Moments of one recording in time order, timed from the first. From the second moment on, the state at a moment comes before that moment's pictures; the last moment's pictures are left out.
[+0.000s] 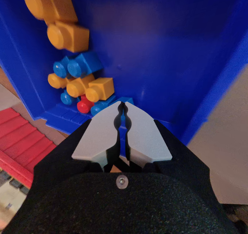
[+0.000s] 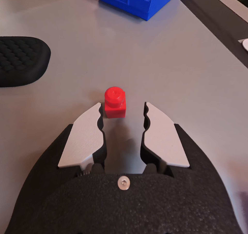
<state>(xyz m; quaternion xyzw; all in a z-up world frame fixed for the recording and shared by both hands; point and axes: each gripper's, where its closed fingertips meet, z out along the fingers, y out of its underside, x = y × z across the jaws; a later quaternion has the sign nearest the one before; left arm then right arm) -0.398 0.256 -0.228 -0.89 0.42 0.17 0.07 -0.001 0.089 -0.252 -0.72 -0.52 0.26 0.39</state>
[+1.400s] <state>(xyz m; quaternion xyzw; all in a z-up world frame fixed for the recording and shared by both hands) -0.051 0.079 -0.206 -0.59 0.79 -0.04 0.16 -0.004 0.072 -0.239 -0.69 -0.55 0.25 0.40</state>
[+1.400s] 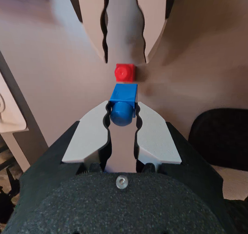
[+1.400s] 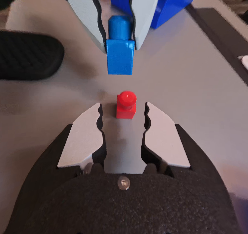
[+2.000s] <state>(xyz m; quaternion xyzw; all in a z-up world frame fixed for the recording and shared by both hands) -0.039 0.067 -0.217 -0.61 0.76 -0.11 0.19 -0.020 0.066 -0.279 -0.72 -0.58 0.21 0.32</state>
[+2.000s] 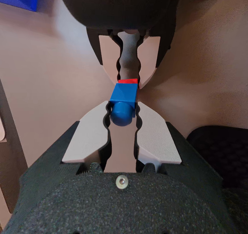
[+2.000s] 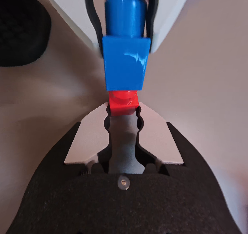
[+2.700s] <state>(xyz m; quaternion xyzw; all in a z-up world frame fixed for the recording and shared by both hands) -0.026 0.060 -0.212 -0.62 0.72 -0.21 0.23 -0.022 0.058 -0.257 -0.73 -0.54 0.25 0.34</state>
